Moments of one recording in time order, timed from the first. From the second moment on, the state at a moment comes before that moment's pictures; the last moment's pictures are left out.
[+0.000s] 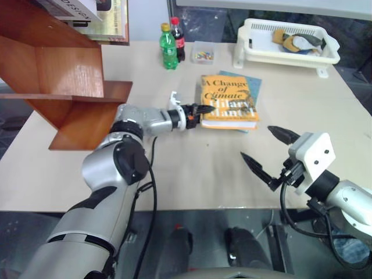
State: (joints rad) left arm -1.30 0.32 0.66 1.33 -0.67 1.20 -0.34; right arm -0.01 -0.90 0.00 -0.99 0.76 0.58 0.04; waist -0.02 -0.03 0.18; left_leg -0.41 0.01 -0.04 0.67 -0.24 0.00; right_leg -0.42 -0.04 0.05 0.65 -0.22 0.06
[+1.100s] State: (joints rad) left arm -0.87 0.81 -0.04 0.16 -0.12 -0.19 -1.11; right arm -0.23 -0.68 0.07 -0.73 0.58 0.58 0.46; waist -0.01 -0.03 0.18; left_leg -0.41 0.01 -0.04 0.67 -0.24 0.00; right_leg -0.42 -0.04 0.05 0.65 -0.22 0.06
